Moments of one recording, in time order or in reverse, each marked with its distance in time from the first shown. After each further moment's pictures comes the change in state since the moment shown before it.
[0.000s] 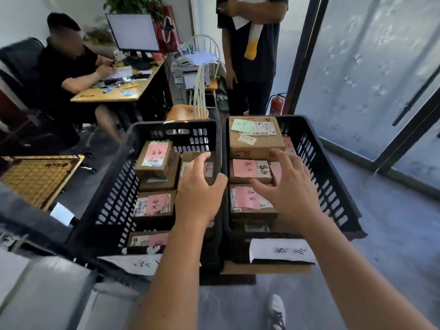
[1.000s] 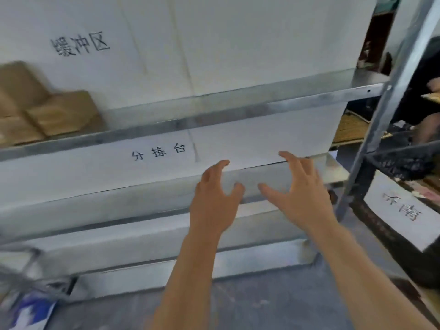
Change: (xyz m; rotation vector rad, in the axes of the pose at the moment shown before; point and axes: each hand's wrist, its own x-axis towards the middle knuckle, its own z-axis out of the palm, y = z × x) left_hand -0.559 -0.006 -0.147 0.256 1.084 -0.747; right_hand -0.401 -0.183 -0.031 0.477 -0.721 -1.184
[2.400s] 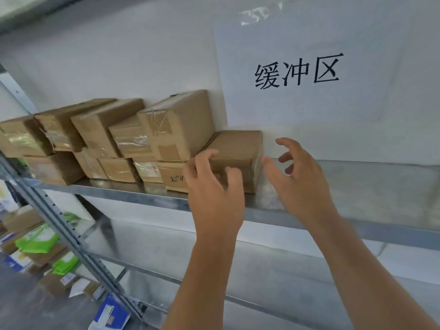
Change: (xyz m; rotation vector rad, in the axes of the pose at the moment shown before) left_hand 0.227 -0.227 -0.338 -0.034 0.782 -0.174; right_hand 0.213 -0.417 0.316 0.425 -0.153 -0.301
